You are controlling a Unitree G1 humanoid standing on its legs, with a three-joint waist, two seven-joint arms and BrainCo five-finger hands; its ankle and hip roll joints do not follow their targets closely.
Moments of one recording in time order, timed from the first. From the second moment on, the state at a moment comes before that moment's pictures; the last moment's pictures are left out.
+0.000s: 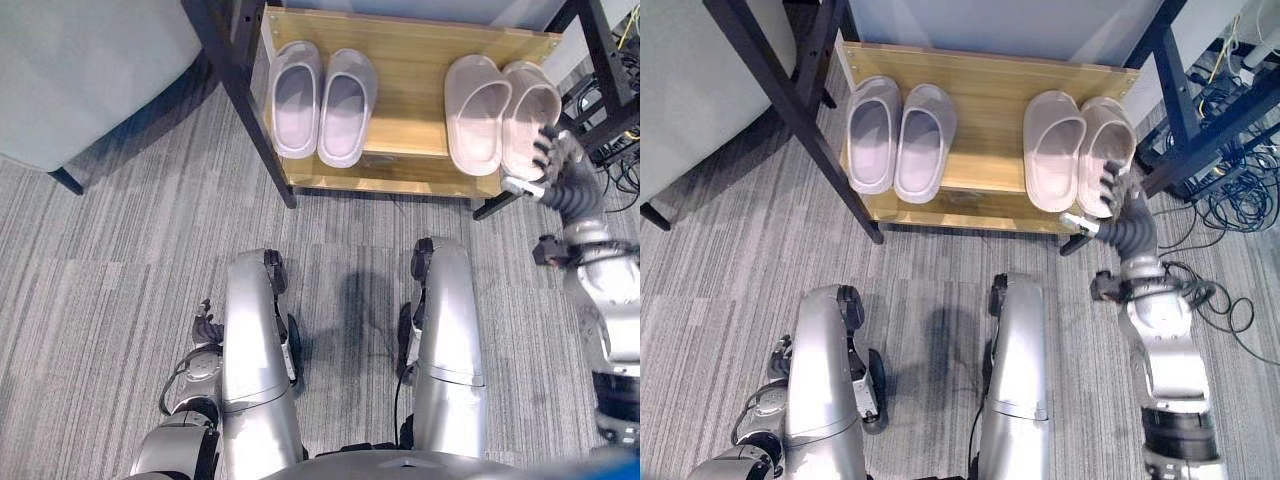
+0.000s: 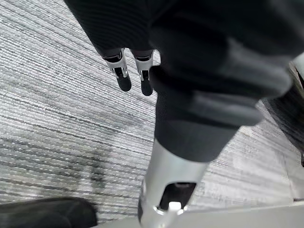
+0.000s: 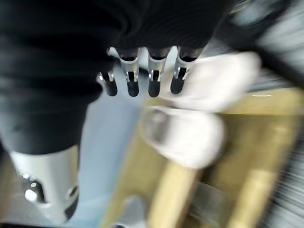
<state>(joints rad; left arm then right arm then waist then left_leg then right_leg) -0.30 0.26 0.13 1.21 -0.27 -0.36 0.21 -0.13 -0.43 -0.17 -0.26 0.25 0.25 -0.01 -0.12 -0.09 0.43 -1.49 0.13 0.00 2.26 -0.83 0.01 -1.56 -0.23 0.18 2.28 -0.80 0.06</state>
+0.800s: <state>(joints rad) 0.11 0.17 0.02 1.44 -0.17 -0.32 0.16 0.03 -0.23 -0.22 1.45 0.14 -0.05 -0.21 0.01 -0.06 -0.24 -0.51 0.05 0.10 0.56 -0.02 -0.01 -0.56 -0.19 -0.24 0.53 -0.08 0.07</state>
